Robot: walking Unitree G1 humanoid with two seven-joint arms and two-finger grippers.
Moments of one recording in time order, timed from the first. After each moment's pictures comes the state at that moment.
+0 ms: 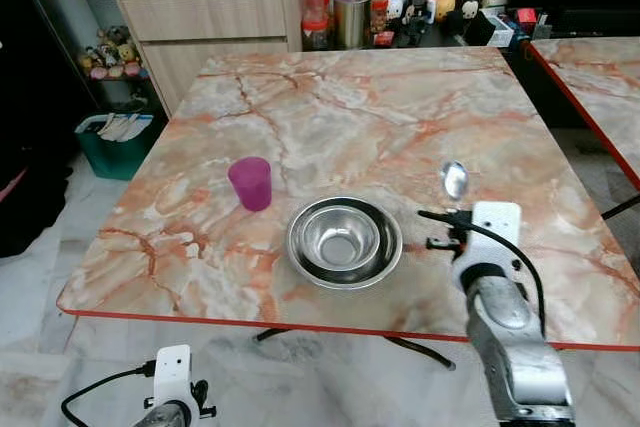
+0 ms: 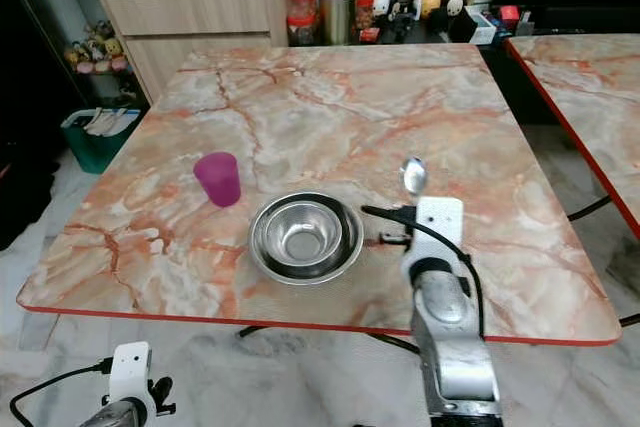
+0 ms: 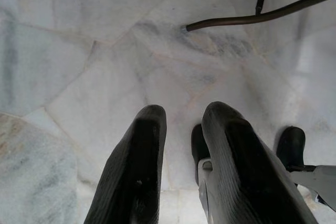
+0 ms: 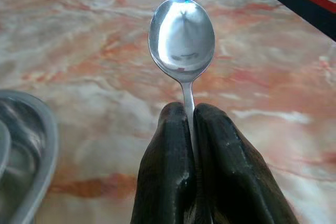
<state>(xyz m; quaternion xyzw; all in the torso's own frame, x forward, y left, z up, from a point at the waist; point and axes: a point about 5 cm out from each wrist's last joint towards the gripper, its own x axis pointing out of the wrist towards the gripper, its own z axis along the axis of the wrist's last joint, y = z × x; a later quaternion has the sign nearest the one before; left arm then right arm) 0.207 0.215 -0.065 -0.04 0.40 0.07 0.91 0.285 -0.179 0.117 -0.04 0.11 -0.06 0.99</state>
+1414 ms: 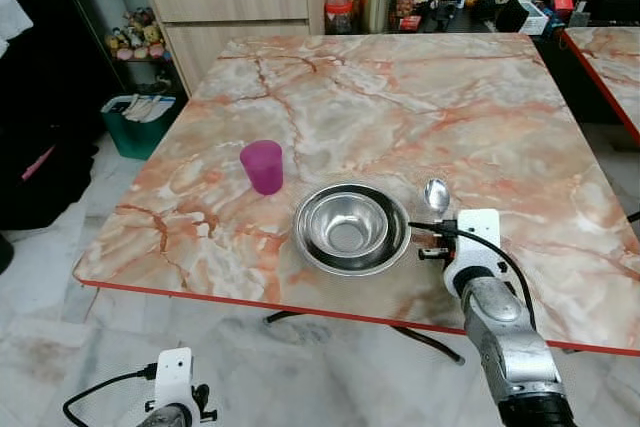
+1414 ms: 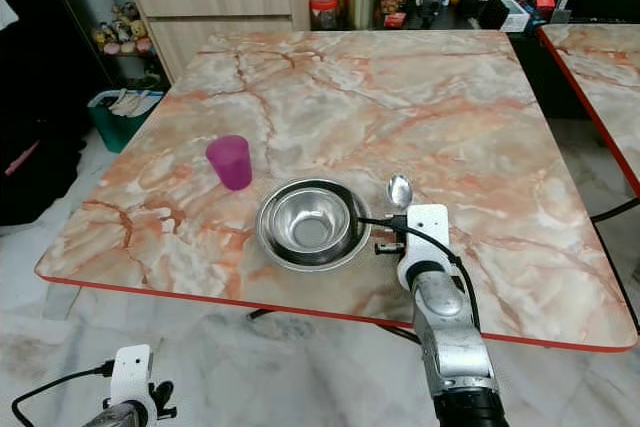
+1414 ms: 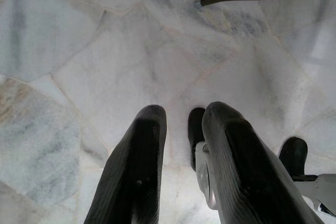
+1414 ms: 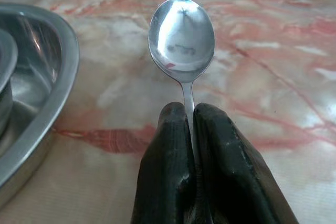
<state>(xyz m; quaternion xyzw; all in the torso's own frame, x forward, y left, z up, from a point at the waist) 0.205 0.214 -0.068 -0.04 0.41 0.07 0.91 0.303 -0.179 0.086 -0.04 0.15 -0.01 0.99</state>
